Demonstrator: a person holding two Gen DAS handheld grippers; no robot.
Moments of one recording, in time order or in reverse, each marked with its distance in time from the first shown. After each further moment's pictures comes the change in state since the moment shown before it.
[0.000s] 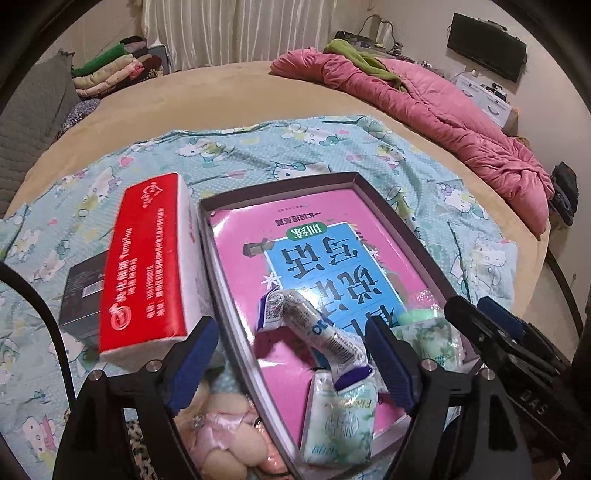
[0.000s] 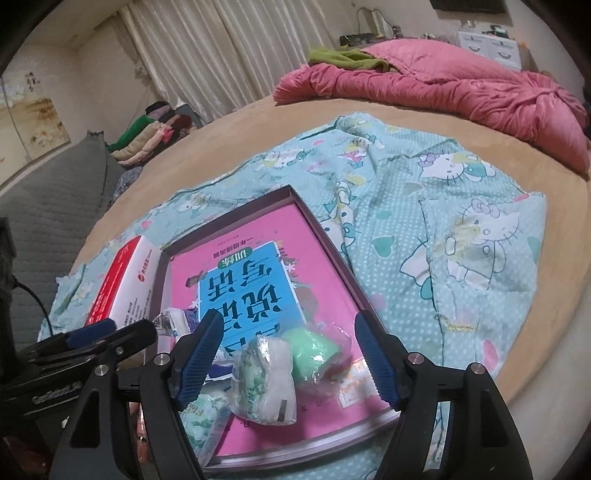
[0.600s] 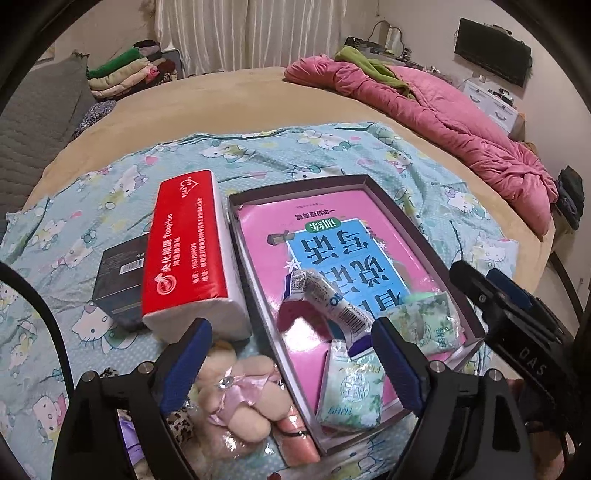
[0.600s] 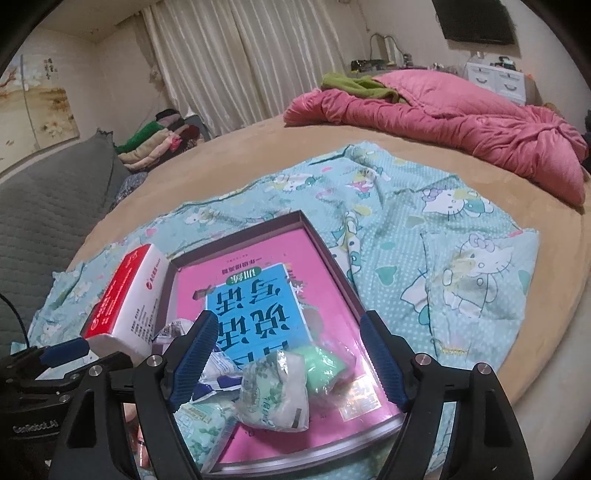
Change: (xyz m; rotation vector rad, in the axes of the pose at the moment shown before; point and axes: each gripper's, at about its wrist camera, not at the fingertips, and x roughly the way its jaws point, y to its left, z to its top) left arm -0.034 0.012 -0.019 -0.014 -0.019 0.035; right arm -0.020 0.018 0.001 -0.061 -0.096 -0.026
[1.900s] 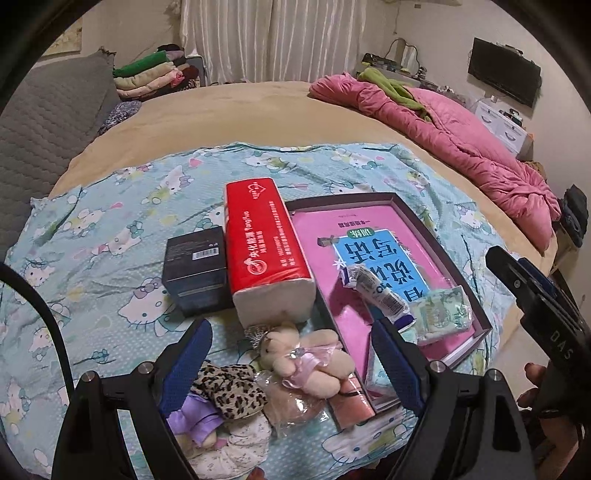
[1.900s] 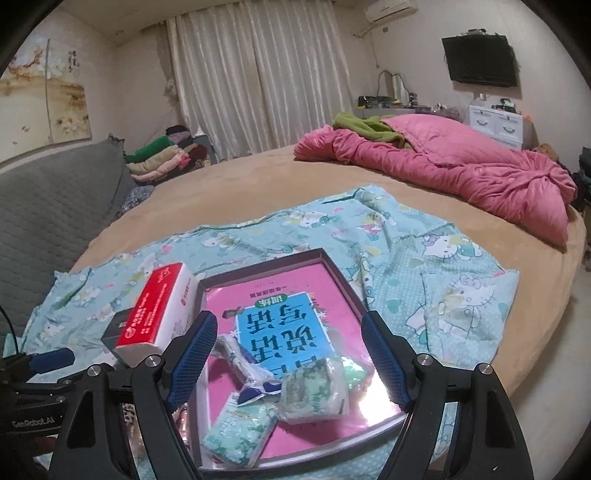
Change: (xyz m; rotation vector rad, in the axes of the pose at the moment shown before) left arm -0.050 0.057 -0.019 -0.058 -0.056 0.028; right arm -0.049 0.054 0.001 -0.087 -0.111 -0.025
